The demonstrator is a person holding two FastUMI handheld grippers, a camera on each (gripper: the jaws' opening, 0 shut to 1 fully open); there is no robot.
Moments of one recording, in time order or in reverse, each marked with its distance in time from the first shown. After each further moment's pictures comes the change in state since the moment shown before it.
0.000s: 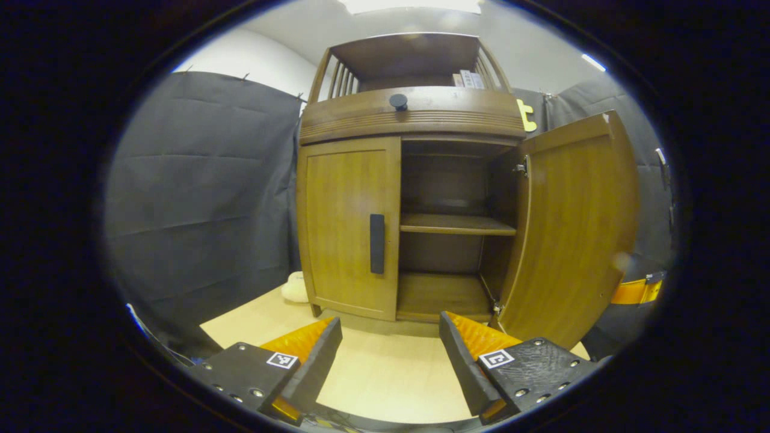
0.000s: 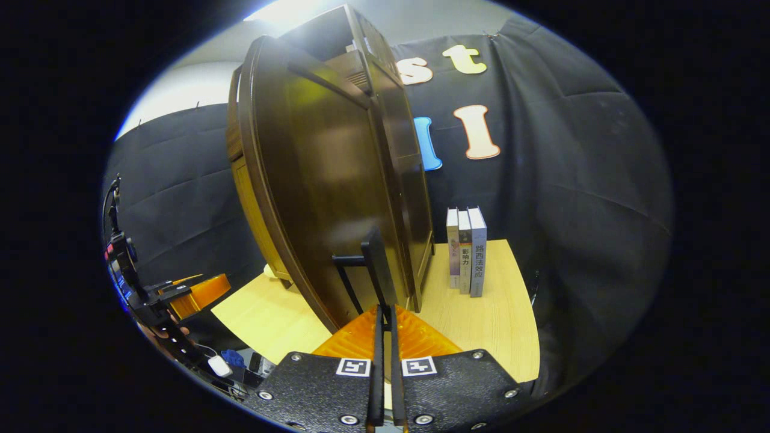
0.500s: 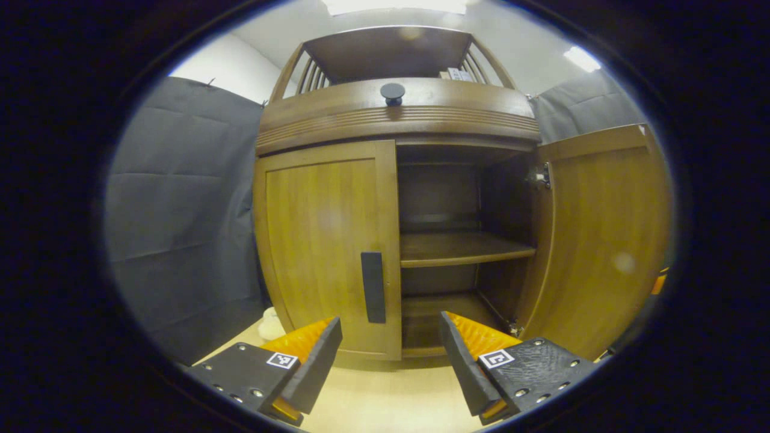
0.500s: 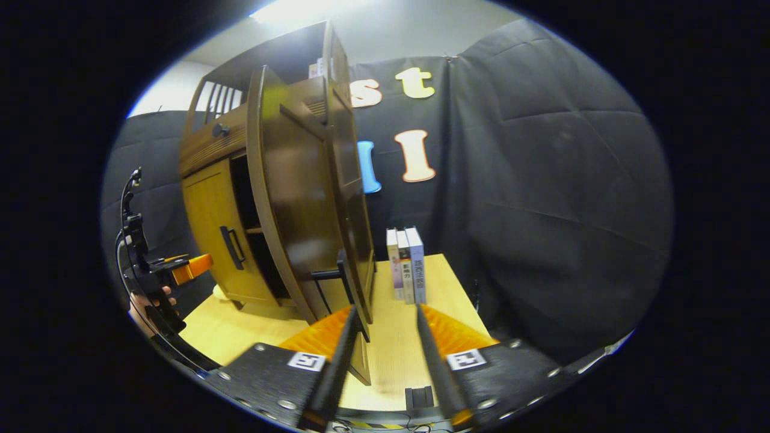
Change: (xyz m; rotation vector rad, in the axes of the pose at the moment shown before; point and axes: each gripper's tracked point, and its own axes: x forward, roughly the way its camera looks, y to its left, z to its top) left arm 0.133 0.033 0.049 0.057 -0.057 -0.155; right arm -0.017 -0.041 0.018 0.045 -0.110 -0.373
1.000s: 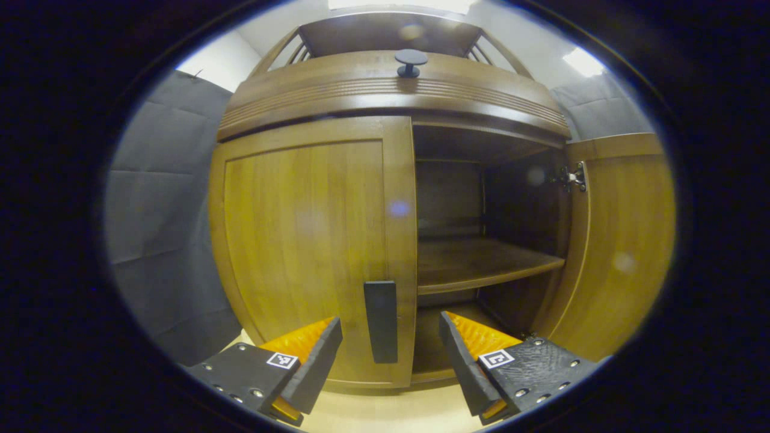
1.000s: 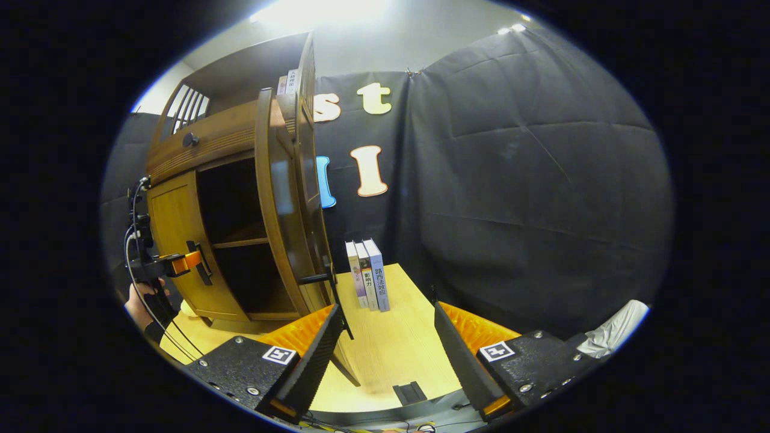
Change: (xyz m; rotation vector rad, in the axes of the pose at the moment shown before) left arm 0.106 0.022 -0.004 0.002 -0.009 -0.095; right arm -0.035 -0.004 0.002 0.033 -0.080 -0.214
